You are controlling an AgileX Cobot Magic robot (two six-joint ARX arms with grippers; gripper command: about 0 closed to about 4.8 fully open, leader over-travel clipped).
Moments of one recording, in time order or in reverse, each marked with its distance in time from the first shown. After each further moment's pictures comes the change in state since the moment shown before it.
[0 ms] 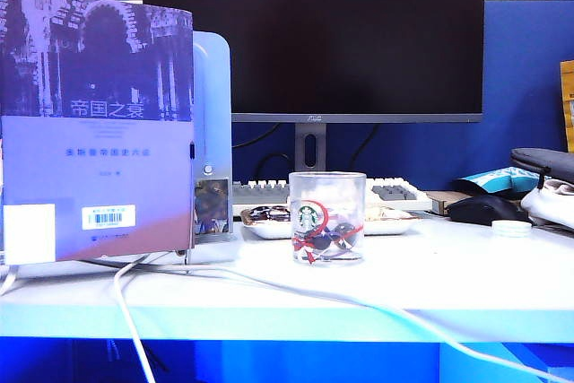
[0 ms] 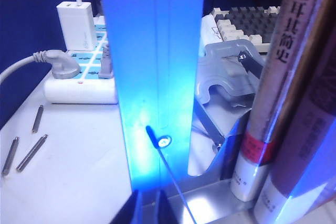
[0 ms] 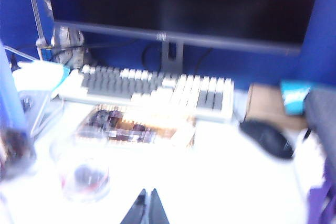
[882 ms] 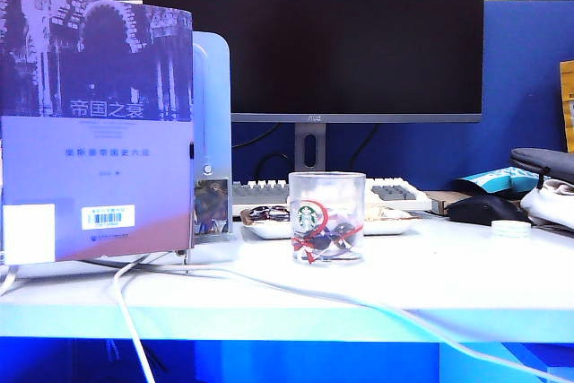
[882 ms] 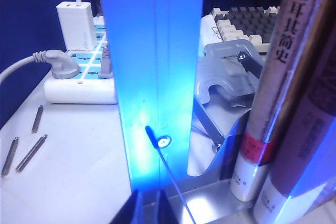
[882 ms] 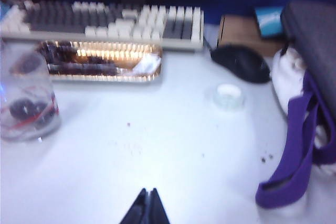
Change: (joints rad) left arm 0.000 0.000 0.000 0.000 0.000 0.000; right arm -0.103 -0.047 -0.250 0.058 0.027 0.009
